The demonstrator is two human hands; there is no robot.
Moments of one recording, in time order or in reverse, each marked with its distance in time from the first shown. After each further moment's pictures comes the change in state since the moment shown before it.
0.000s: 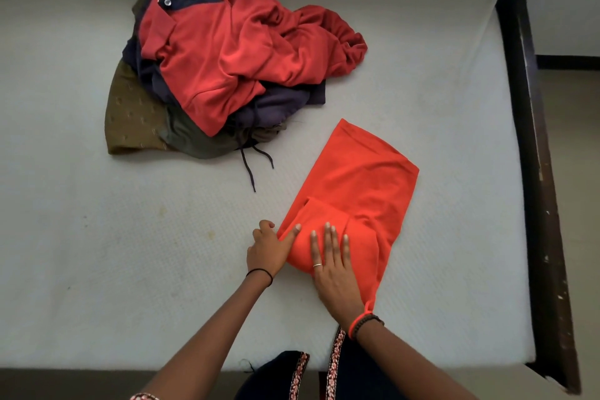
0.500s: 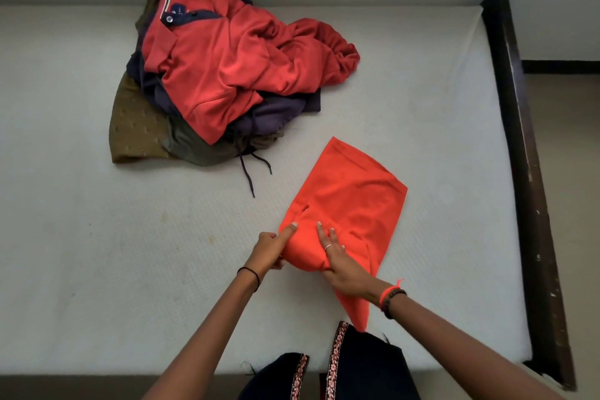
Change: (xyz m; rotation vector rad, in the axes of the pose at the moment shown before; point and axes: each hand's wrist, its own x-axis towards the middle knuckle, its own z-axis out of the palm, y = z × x) left_hand -0.014 0.018 -0.029 -0.479 -0.301 -0.123; right_hand 0.024 0.039 -0.037 0.689 -0.470 -0.028
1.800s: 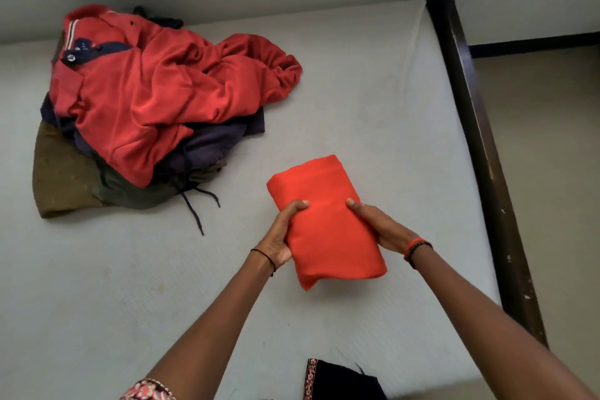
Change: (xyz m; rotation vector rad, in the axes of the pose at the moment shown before) left_hand 0.036 0.111 0.108 -0.585 -0.387 -0.122; right_hand 0.005 0.101 -0.159 1.053 0.080 0.292
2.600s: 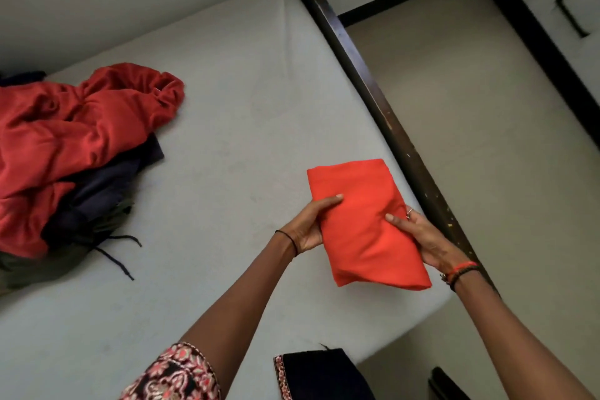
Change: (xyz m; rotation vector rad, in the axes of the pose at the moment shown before) left_hand 0.045 -0.089 0.157 0.310 -0.344 -0.284; right_hand -0.142 0.118 -0.133 0.514 0.405 -0.147
